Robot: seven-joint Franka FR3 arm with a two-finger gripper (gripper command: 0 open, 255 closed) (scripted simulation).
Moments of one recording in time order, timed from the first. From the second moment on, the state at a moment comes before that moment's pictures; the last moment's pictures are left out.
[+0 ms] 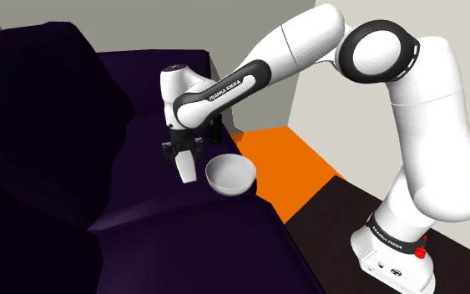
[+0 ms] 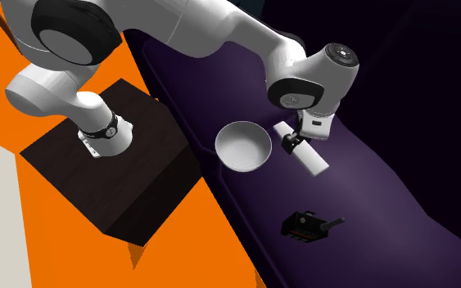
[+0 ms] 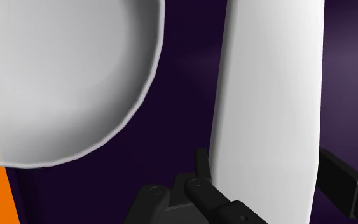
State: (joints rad) arm 0.22 0.58 0.30 -1.64 -0.21 2.19 1.00
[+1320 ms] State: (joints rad) arm 0.17 0.35 0.33 -1.74 -0.14 2.08 0.96
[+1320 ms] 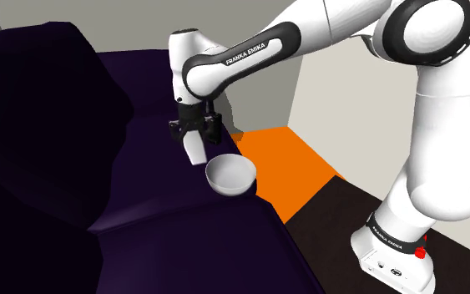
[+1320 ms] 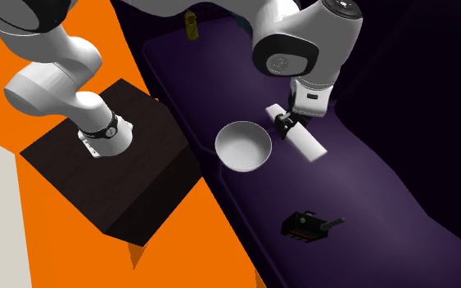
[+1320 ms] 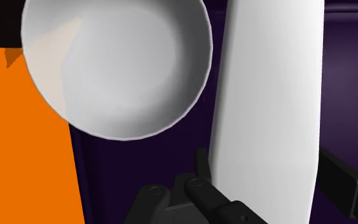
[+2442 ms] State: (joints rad) arm 0.10 -0.02 0.33 -2.30 -0.01 2.29 0.84
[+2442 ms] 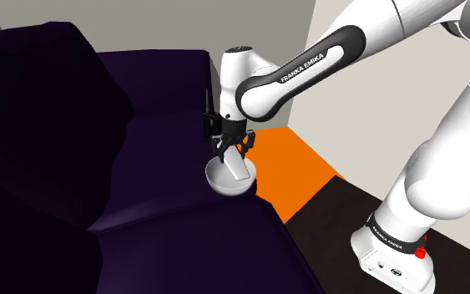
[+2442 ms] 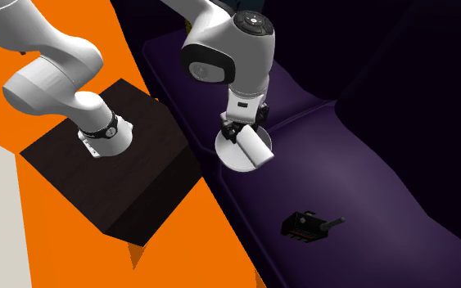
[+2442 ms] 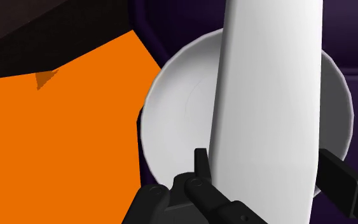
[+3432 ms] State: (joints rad) arm 0.10 0.06 0.33 -2.34 -0.05 2.40 0.87
